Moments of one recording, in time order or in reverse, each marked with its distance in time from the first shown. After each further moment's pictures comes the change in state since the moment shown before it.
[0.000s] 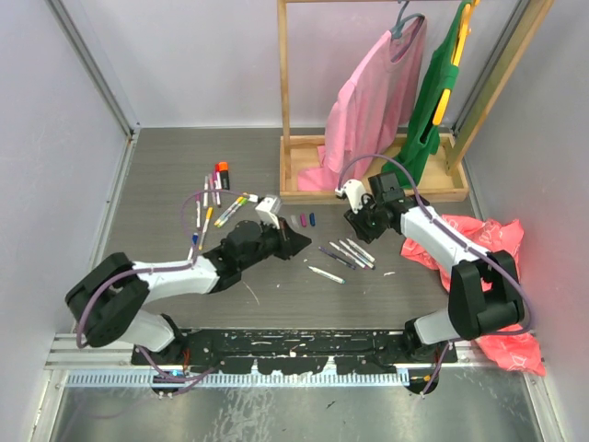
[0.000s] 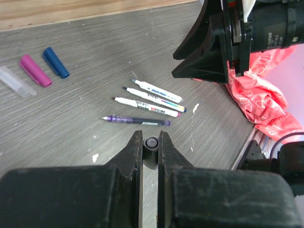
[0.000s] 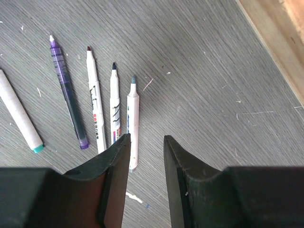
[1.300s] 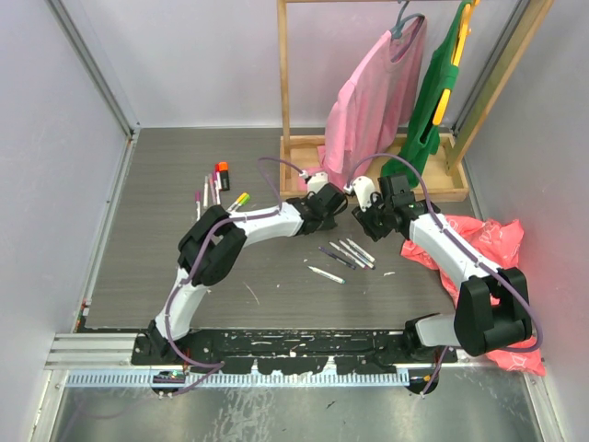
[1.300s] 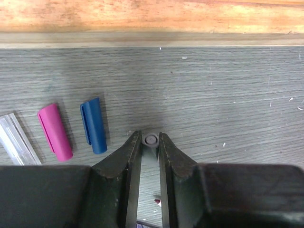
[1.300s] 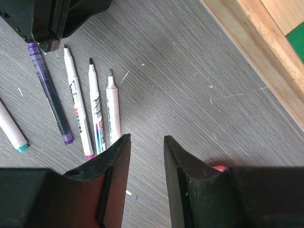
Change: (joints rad) left arm -0.054 0.809 1.062 -0.906 -0.416 -0.206; right arm -0.035 -0.100 -0.038 0.024 0.049 0.000
